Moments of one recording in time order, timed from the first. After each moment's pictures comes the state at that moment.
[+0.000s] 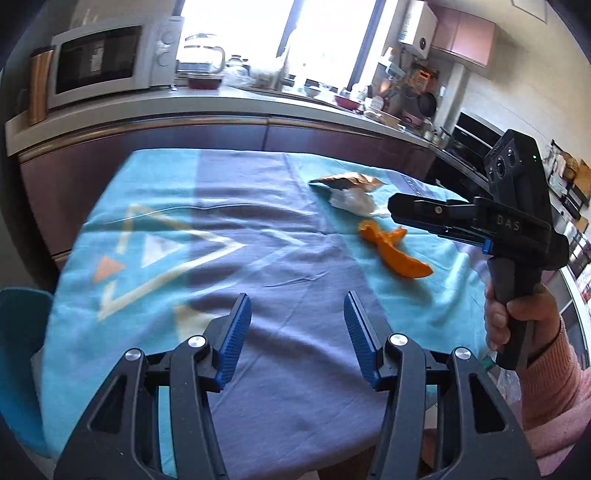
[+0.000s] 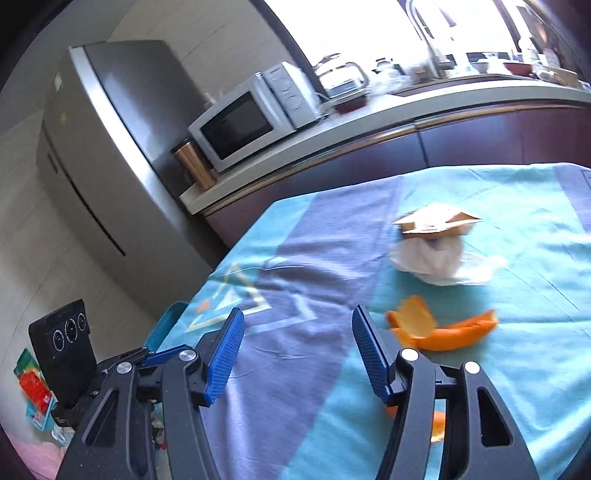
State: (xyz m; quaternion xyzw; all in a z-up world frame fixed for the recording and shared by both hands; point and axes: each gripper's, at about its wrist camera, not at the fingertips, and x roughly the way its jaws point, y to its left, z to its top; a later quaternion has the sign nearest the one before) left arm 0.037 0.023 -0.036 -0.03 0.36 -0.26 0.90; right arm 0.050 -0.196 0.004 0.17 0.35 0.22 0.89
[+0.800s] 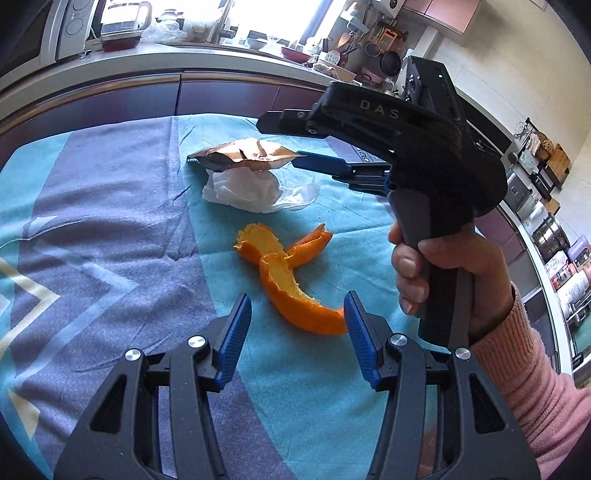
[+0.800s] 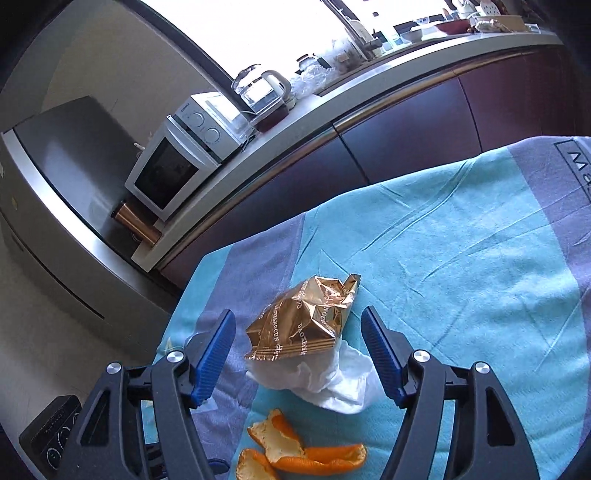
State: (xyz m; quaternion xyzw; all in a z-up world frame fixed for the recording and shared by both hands) left arm 0.099 -0.117 -0.054 -0.03 0.43 -0.35 0.83; right arm 0.156 -0.294 -0.022 0.27 0.38 0.17 0.87
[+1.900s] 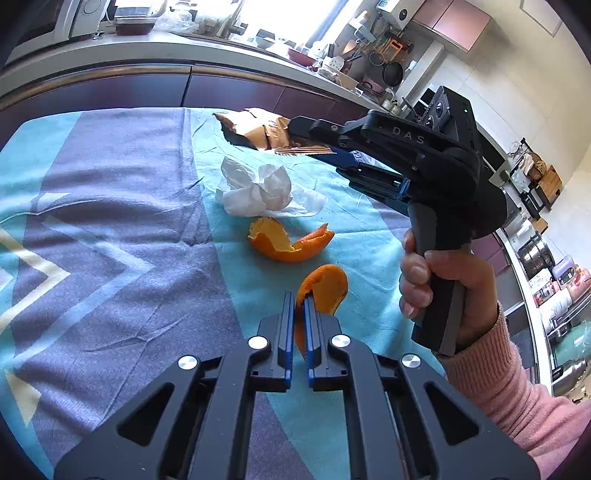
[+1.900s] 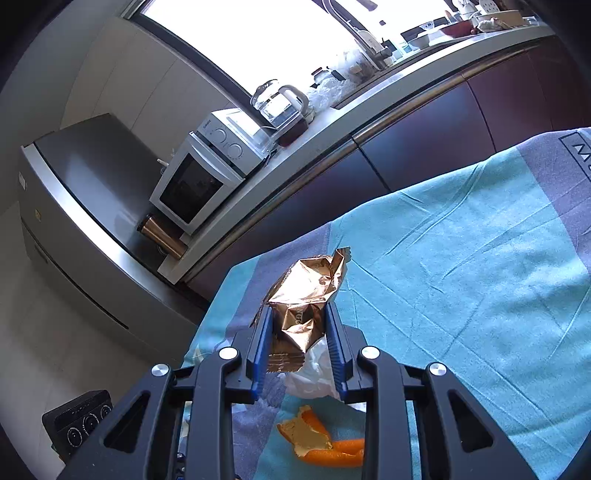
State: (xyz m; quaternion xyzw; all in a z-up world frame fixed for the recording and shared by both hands) left arm 0.105 -0.086 -0.055 -0.08 0.44 -0.36 0.82; right arm 0.128 -0.305 -0.011 0.30 0.33 0.20 0.87
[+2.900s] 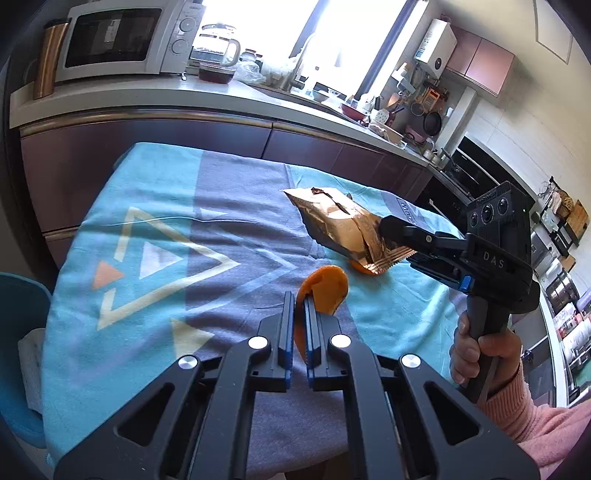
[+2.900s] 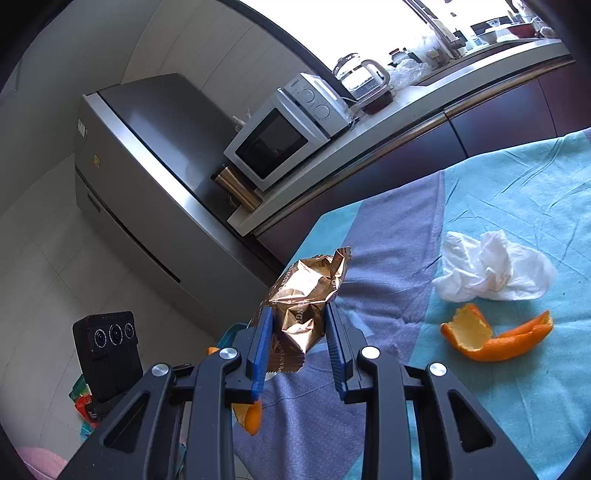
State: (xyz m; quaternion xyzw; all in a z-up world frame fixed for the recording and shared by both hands) left arm 0.050 0.059 -0.009 -0.10 0.37 -0.25 0.89; right arm 0.059 -0.202 0.006 0.26 0.33 0.32 0.85
